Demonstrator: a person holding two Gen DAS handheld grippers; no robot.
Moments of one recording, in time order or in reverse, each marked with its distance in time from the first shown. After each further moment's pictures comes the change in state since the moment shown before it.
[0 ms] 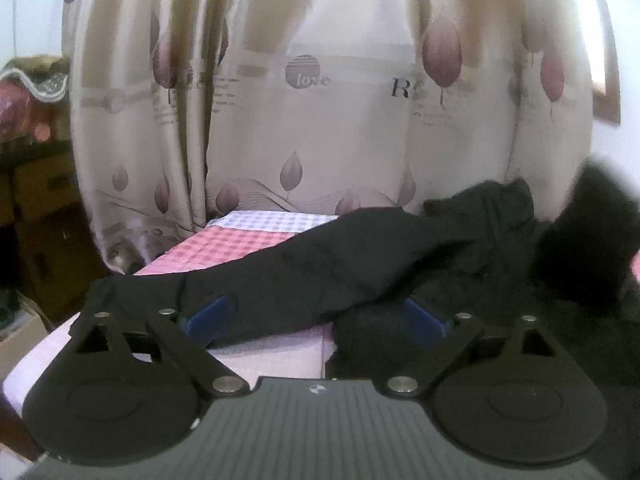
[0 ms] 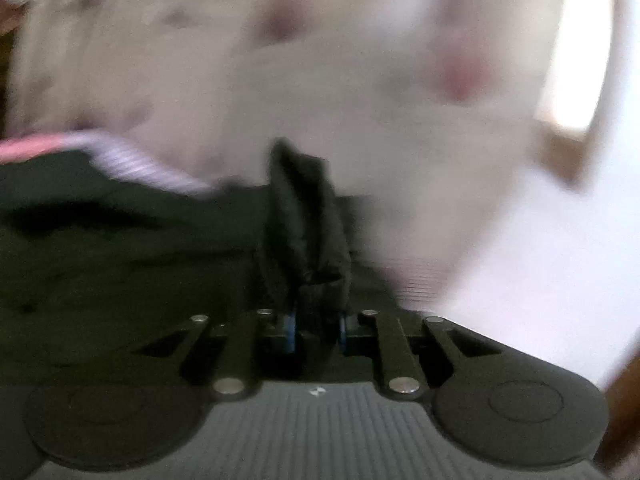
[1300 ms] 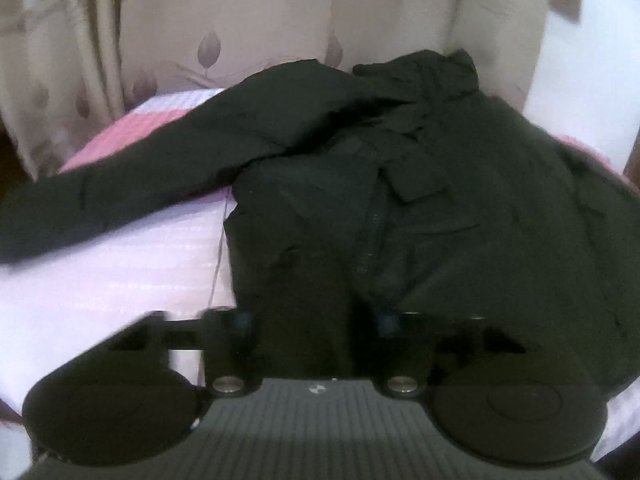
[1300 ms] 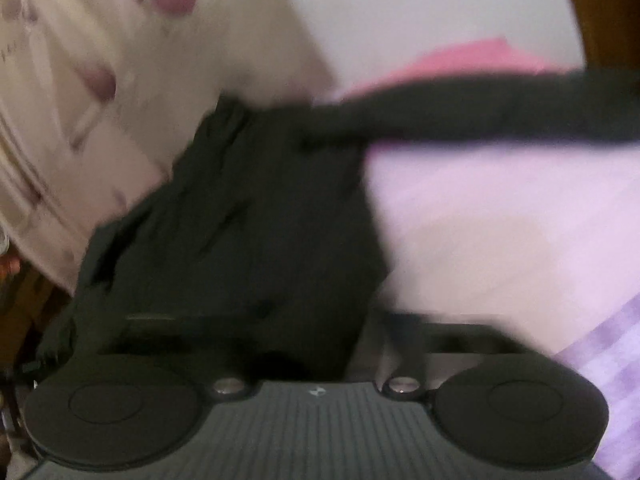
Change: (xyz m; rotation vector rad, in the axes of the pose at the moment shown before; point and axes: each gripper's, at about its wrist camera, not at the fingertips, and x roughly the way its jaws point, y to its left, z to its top) left arm 0.029 -0.036 -0.041 0.089 0.347 -0.180; right arm -0.111 -0.140 -0.227 0.830 0.297 0.345
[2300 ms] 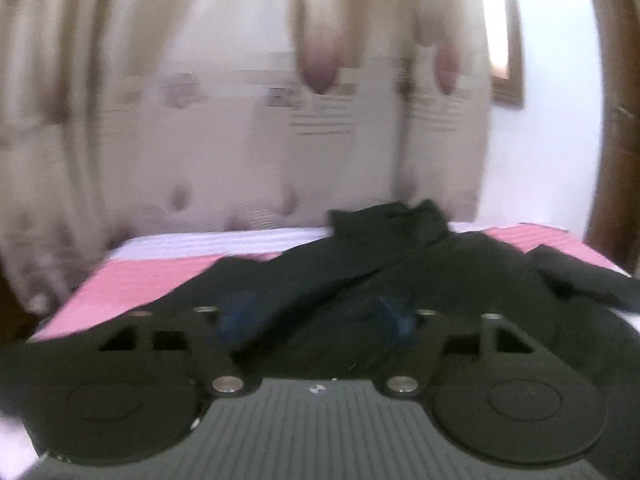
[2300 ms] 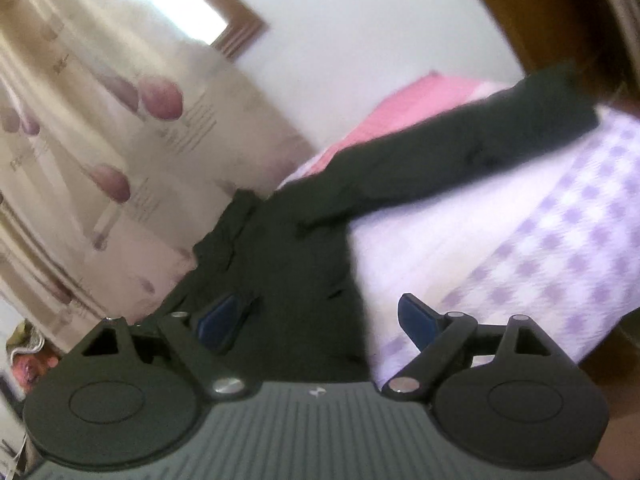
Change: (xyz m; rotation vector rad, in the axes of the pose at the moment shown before) left arm -0.049 -0.031 0.095 0.091 -0.318 -0.098; right arm -0.082 -0.023 -0.010 0.238 -0.215 0.050
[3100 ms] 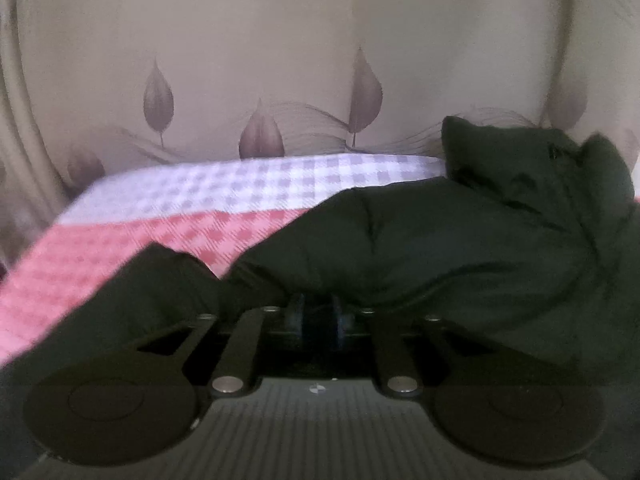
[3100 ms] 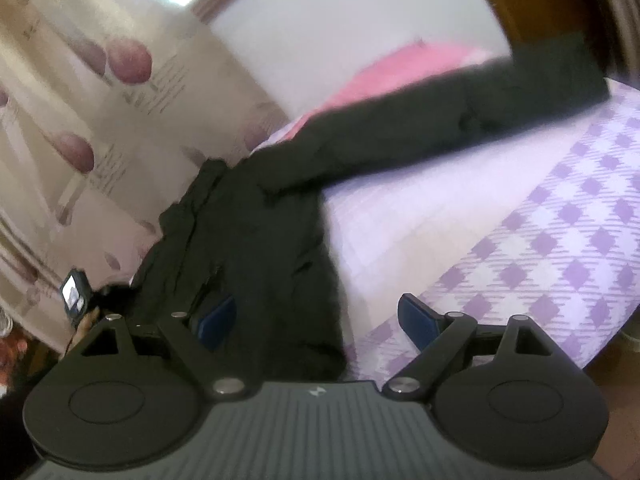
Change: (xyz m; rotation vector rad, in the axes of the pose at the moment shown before) left arm 0.291 0.044 -0.006 -0.021 0.270 0.254; right arm 0.024 -0.010 -0.012 0.002 0.037 -0.102
